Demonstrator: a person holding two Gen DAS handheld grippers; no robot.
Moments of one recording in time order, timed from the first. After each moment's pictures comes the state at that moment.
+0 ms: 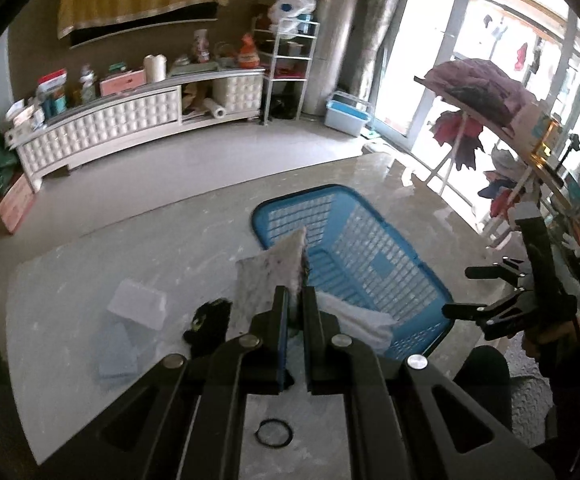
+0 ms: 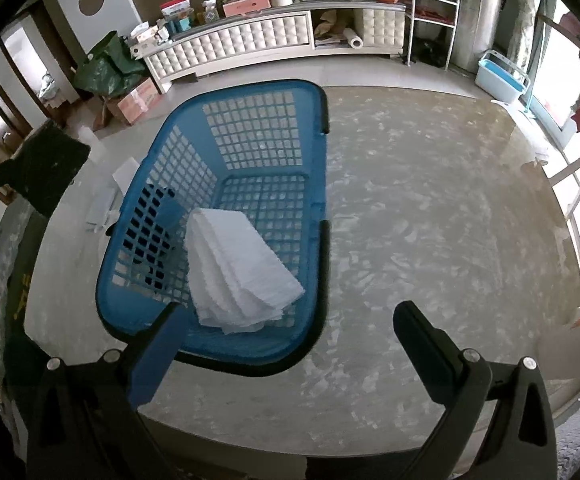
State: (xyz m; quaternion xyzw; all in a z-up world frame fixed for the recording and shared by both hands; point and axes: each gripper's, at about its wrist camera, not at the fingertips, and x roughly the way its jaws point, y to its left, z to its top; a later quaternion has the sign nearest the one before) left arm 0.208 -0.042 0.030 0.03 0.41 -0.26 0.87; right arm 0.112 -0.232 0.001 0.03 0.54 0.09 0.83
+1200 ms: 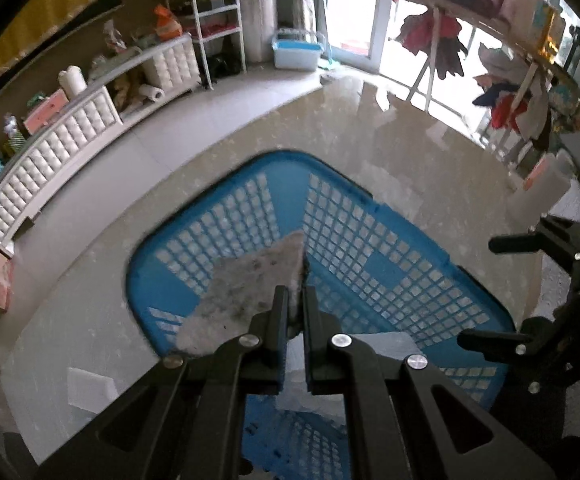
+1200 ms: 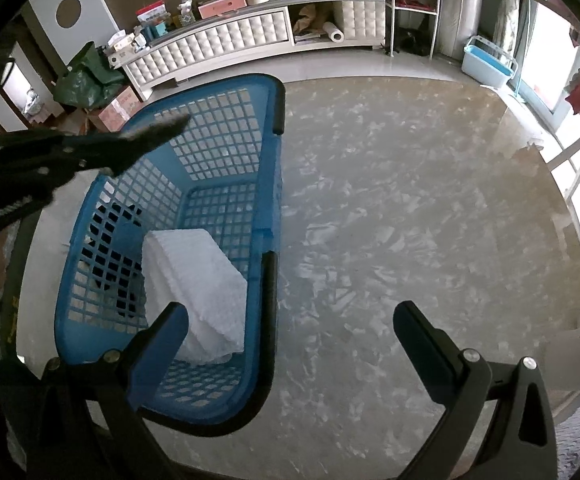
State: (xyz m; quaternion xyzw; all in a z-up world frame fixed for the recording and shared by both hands) left arm 0.291 -0.185 -0.040 0.18 0.45 -0.32 0.81; right arm 0.142 -0.259 -0.023 0.05 0.55 0.07 0.83
